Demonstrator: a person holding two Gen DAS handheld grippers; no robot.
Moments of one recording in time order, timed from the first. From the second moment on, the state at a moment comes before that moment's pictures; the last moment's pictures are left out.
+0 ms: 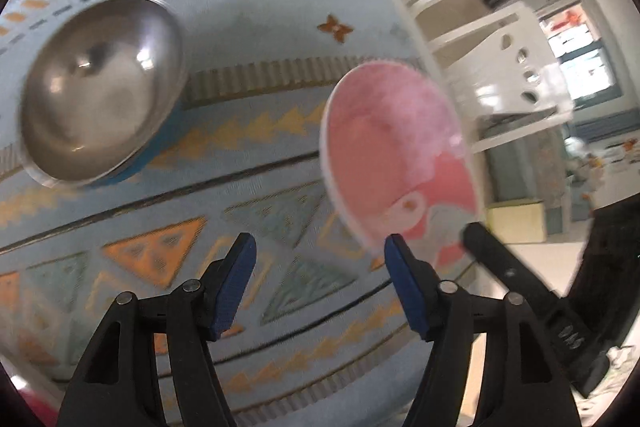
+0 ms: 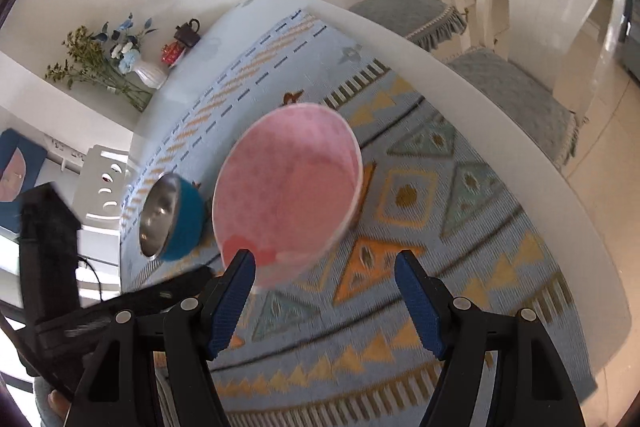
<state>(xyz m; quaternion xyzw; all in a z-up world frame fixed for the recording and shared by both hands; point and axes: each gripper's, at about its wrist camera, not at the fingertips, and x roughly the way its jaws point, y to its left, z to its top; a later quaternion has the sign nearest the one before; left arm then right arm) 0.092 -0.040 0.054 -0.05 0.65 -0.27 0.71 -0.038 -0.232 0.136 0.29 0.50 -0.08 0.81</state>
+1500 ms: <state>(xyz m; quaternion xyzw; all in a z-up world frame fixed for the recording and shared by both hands) 0.059 0.001 0.103 0.01 0.59 -0.22 0.78 -0.007 -0.170 0.162 0.24 0.50 0.01 0.83</state>
